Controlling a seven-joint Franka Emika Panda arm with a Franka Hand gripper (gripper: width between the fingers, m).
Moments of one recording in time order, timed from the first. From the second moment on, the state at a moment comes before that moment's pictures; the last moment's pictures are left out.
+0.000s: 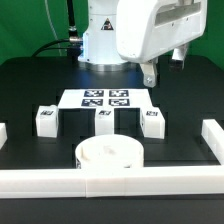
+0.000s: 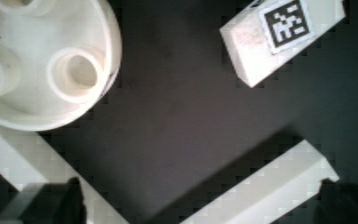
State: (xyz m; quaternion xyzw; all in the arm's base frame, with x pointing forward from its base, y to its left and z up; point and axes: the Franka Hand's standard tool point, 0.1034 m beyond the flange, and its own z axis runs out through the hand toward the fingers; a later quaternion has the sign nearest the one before) arm 0.564 0.057 0.121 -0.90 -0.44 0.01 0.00
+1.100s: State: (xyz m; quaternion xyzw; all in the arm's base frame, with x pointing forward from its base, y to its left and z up) arm 0.567 0.002 0.052 -0.87 -0.49 0.01 0.01
